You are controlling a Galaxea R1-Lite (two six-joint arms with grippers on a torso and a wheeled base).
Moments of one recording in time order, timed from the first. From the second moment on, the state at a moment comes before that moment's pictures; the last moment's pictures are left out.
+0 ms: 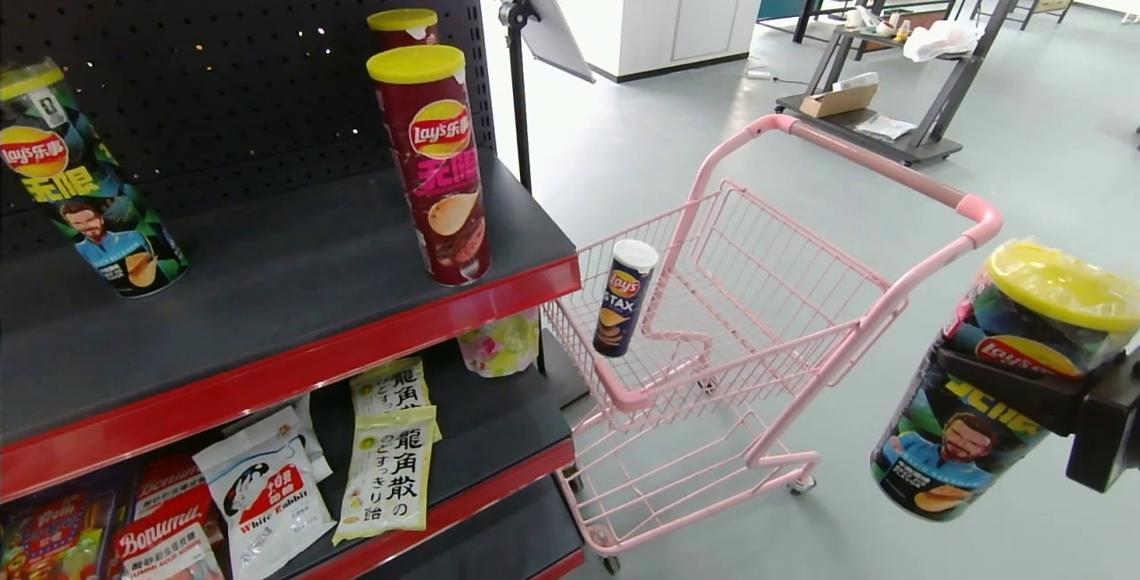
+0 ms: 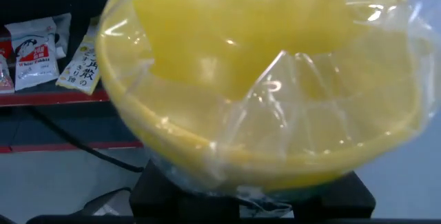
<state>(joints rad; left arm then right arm) 0.00 0.00 0.00 0.01 0.00 0.01 0.29 1.04 -0.53 -0.21 0.11 -0.10</state>
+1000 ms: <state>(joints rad) 0.00 0.00 0.00 0.01 0.01 0.01 0.29 1.16 -0.62 -0.21 0.12 -0.15</state>
